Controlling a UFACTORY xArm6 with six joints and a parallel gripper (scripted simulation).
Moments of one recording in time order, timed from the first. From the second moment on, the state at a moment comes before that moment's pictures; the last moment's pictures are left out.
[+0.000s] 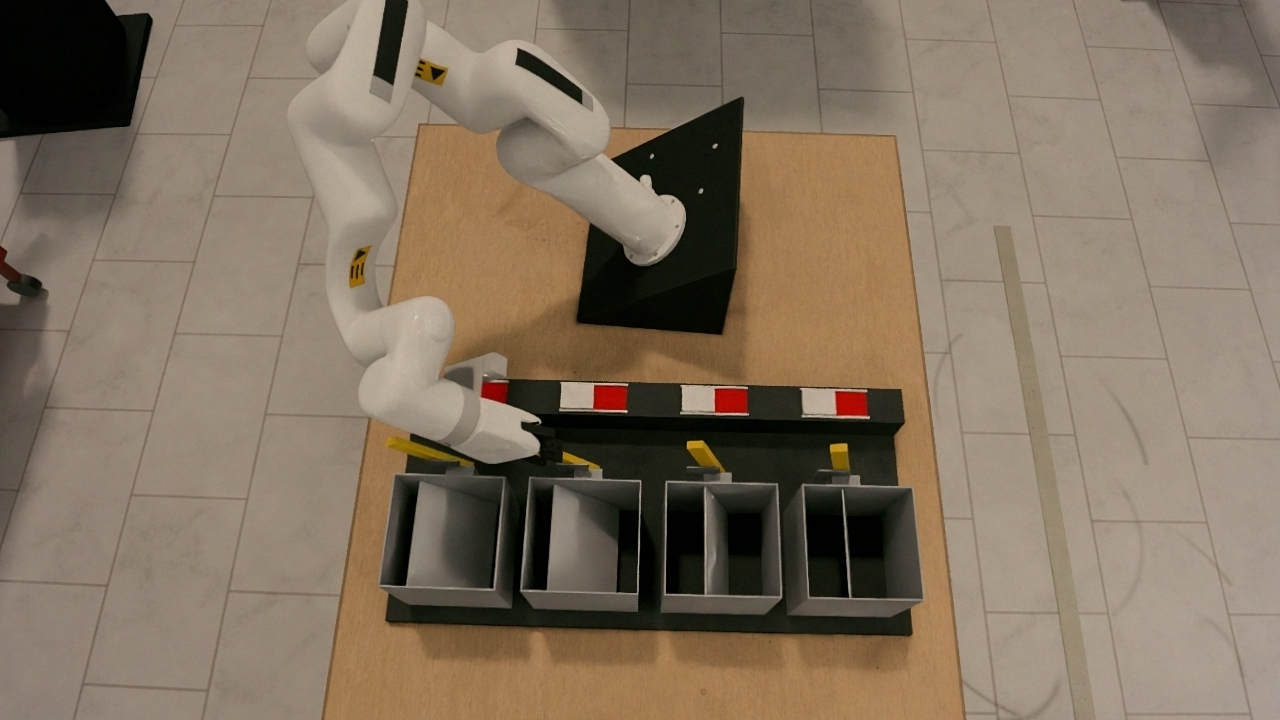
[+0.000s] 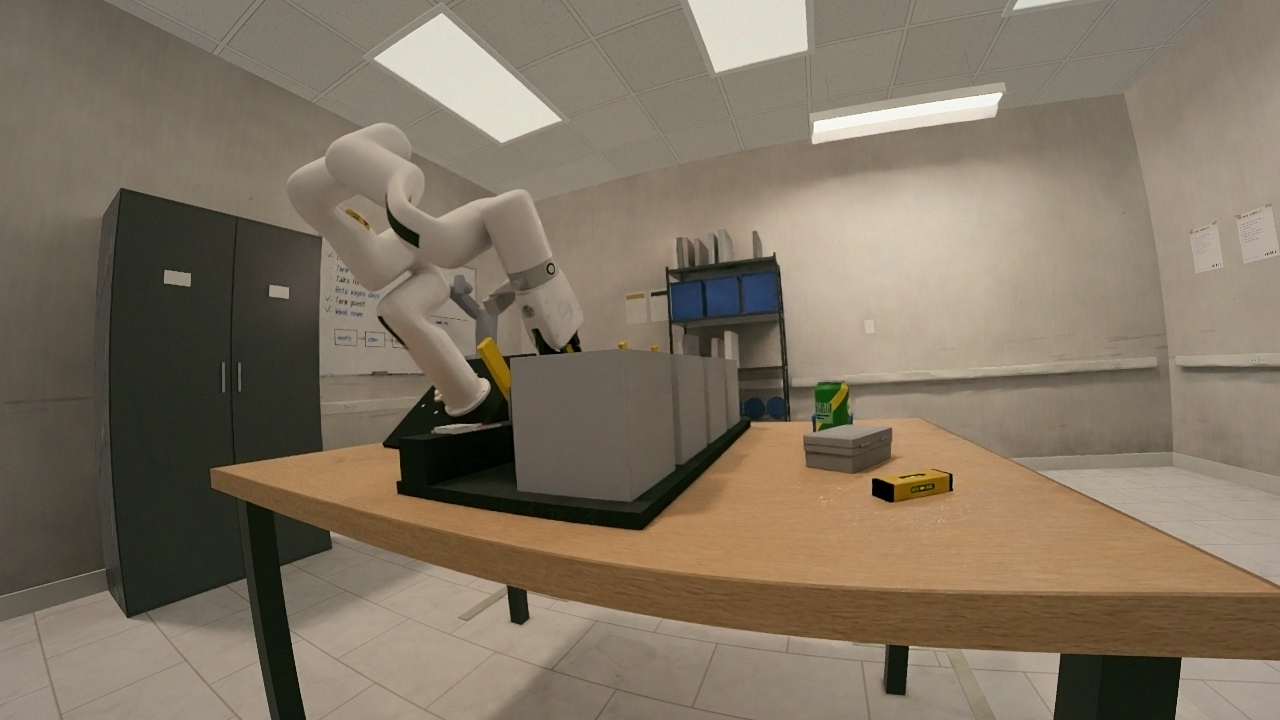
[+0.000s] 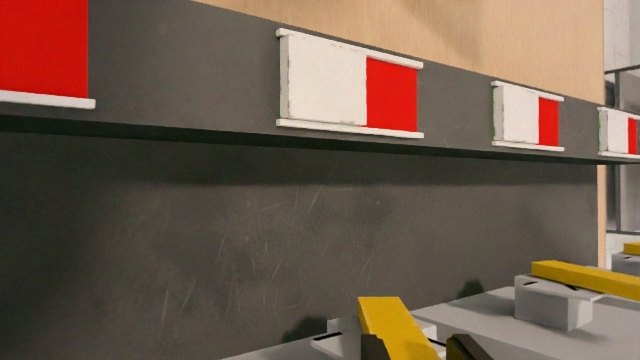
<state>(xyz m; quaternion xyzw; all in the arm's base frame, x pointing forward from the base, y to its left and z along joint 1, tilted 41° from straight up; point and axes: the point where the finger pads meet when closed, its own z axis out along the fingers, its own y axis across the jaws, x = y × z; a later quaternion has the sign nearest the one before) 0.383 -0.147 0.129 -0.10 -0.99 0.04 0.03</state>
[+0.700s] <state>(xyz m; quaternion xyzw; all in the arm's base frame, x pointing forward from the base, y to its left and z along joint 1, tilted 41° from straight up) 0.383 -0.150 0.129 -0.10 -0.99 0.02 0.02</state>
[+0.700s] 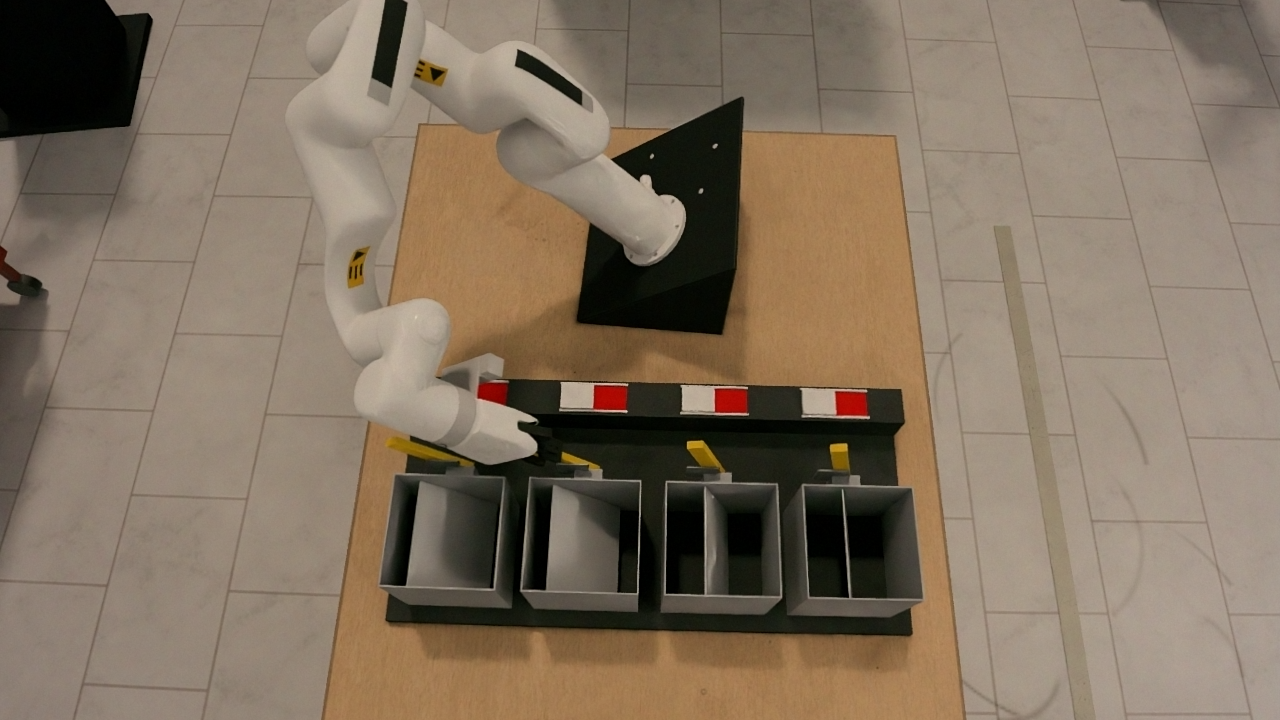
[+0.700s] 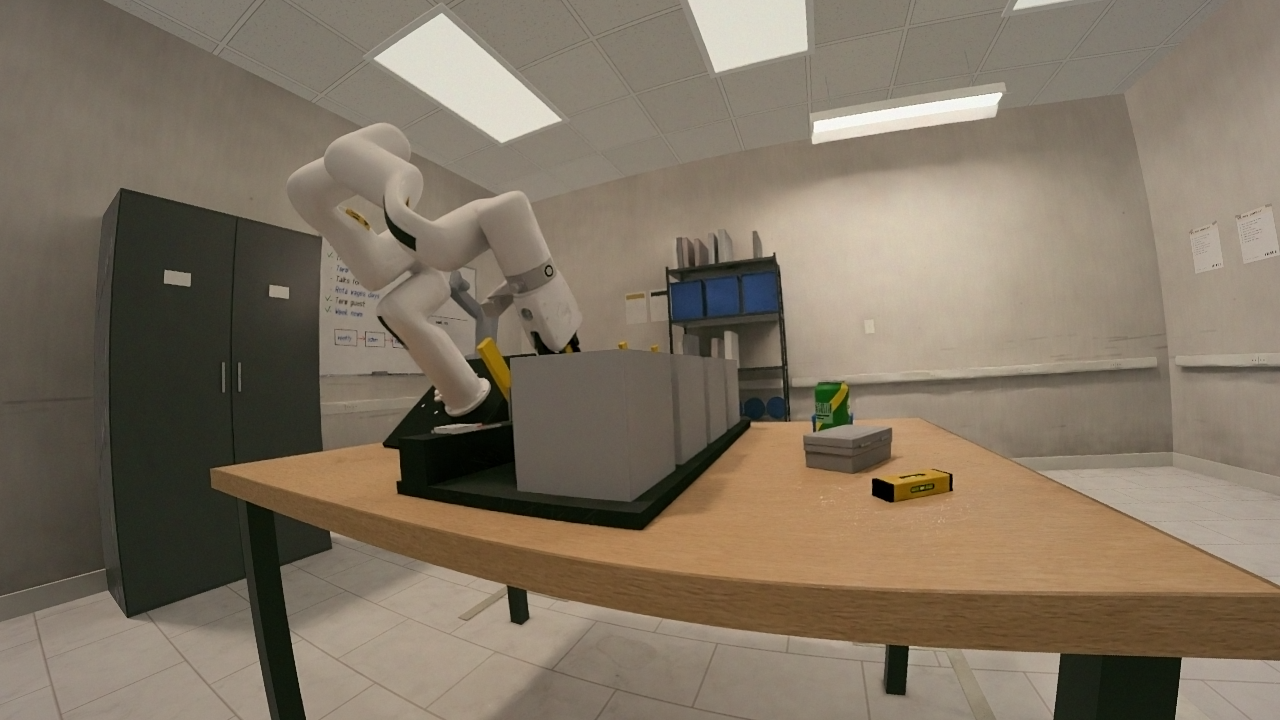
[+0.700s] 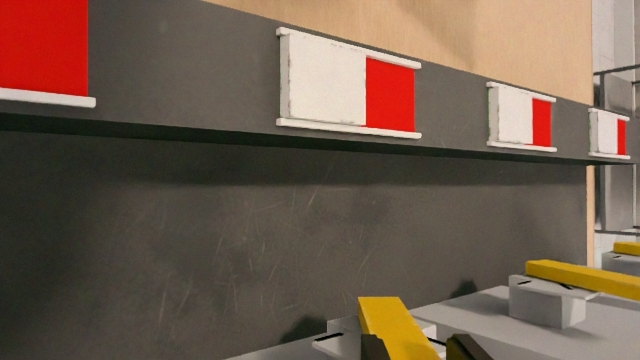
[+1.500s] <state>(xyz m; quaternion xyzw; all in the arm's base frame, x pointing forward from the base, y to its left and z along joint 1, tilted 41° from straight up) 0.383 -0.149 0.129 -0.10 -0.99 0.02 0.02</state>
